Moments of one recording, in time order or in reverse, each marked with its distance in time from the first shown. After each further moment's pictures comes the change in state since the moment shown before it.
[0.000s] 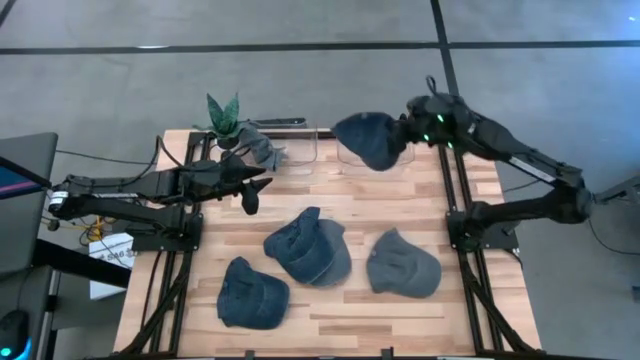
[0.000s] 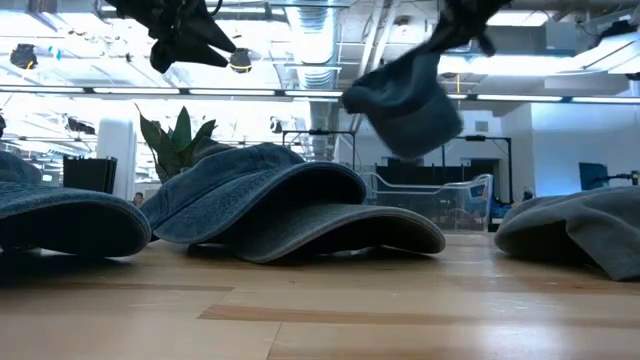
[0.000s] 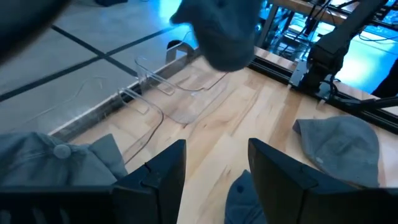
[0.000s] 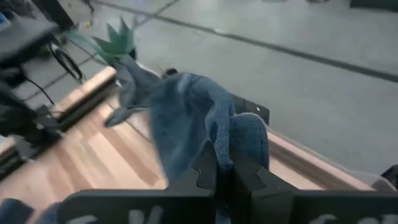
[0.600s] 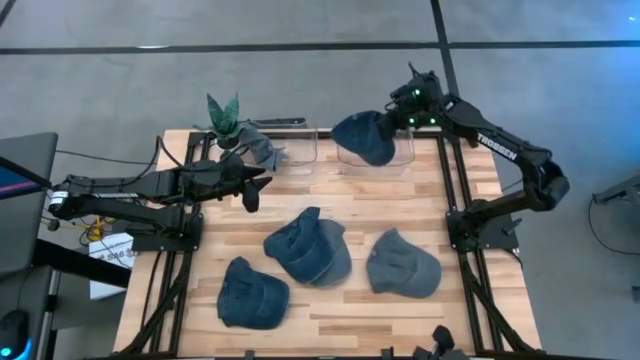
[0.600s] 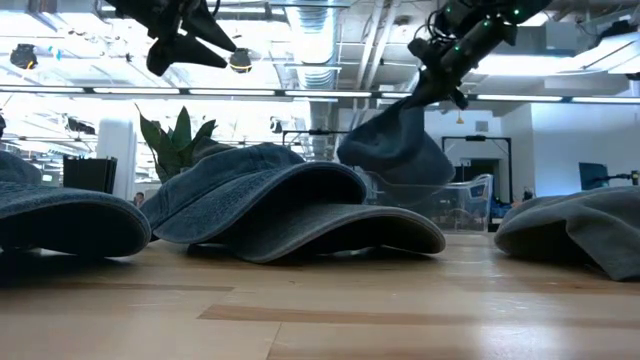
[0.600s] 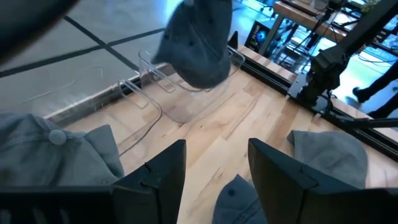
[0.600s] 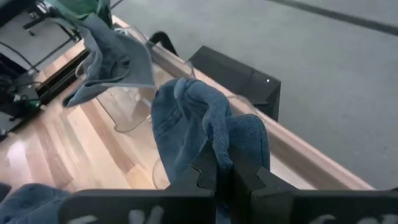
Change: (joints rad) left arm 0.000 0.000 0.000 -0.001 -0.021 -0.111; right arm -0.288 0.225 -0.037 0.124 -0.350 -0.153
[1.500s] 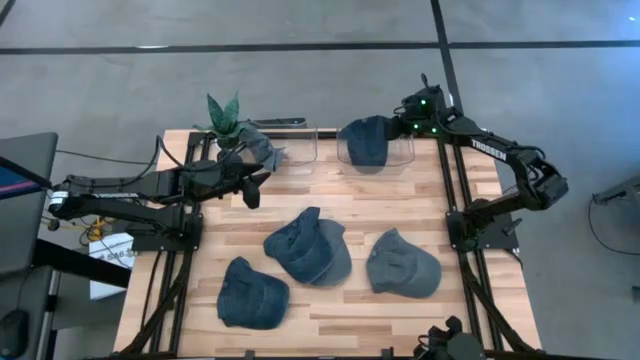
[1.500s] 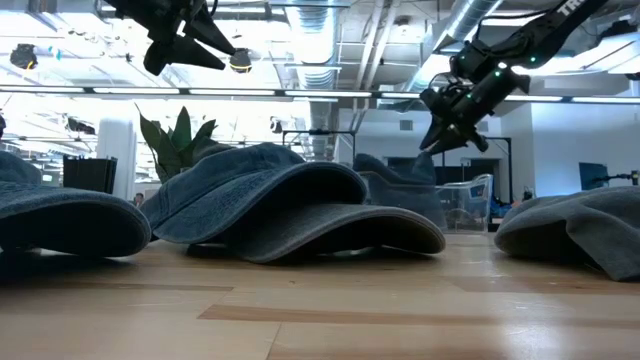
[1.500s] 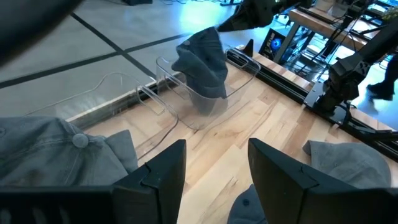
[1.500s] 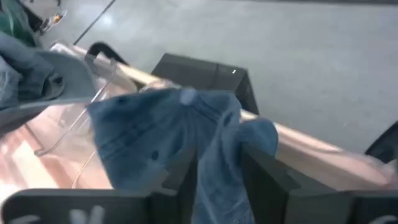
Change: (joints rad) left arm 0.000 0.000 0.000 0.000 -0.064 0.000; right arm -0.157 0.009 -0.291 0.329 0.001 0.104
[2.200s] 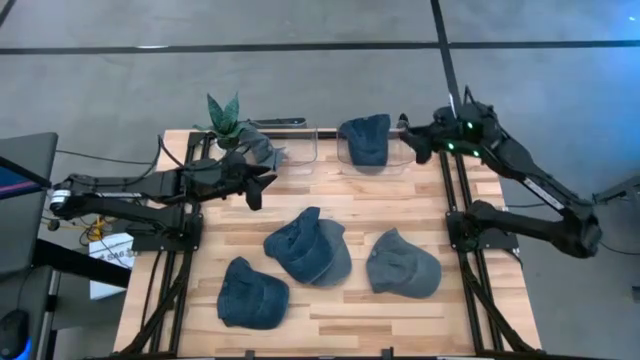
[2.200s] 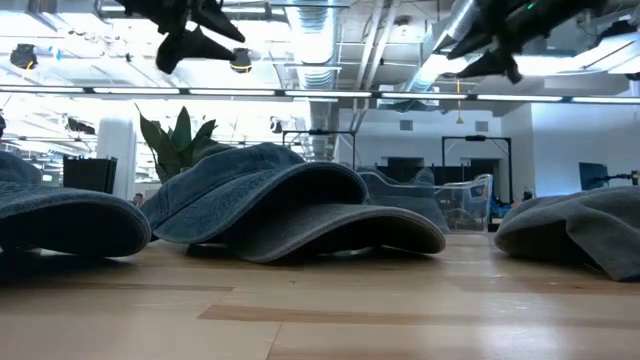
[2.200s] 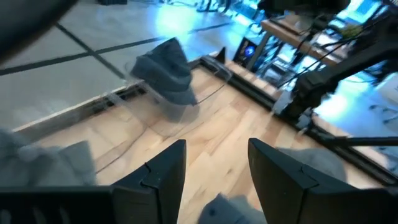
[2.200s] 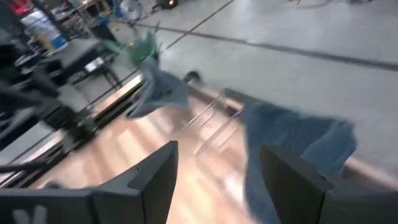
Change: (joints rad) left arm -0.009 0.042 0.003 0.109 0.088 -0.030; right arm 0.219 -0.556 0.001 -0.319 -0.014 0.029
